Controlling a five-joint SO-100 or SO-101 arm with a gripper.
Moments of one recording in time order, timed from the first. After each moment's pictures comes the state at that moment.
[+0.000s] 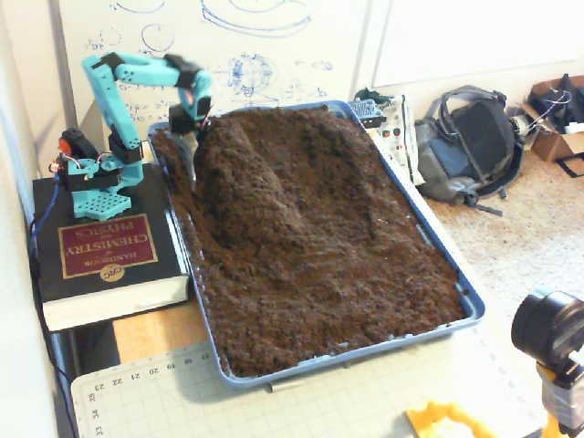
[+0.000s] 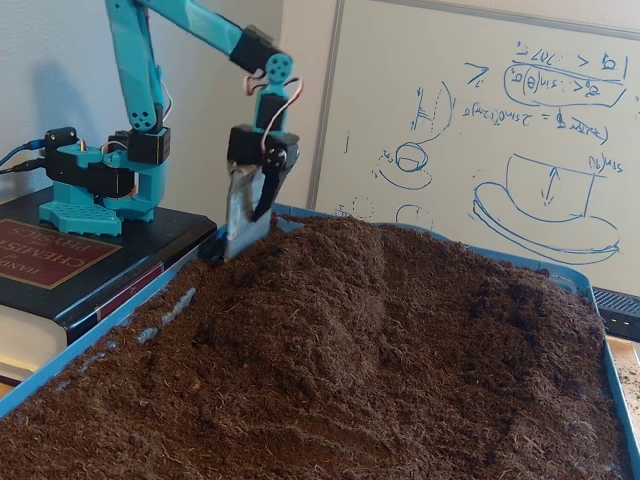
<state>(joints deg) -19.4 107.7 137.9 56.4 15.6</state>
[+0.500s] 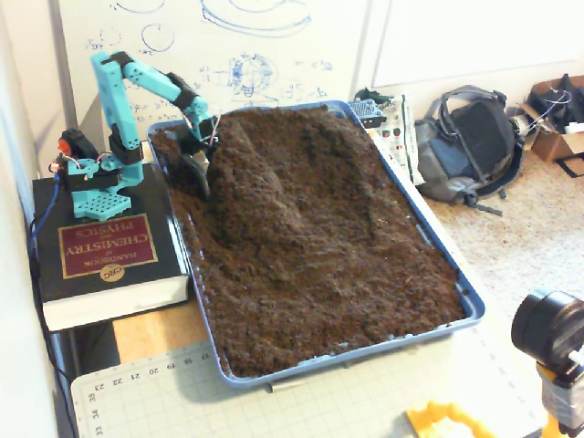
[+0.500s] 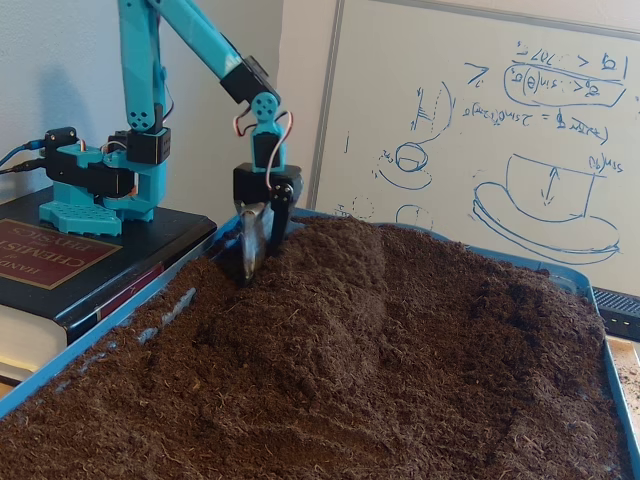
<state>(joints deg) -17.7 92.7 137.8 34.7 9.4</state>
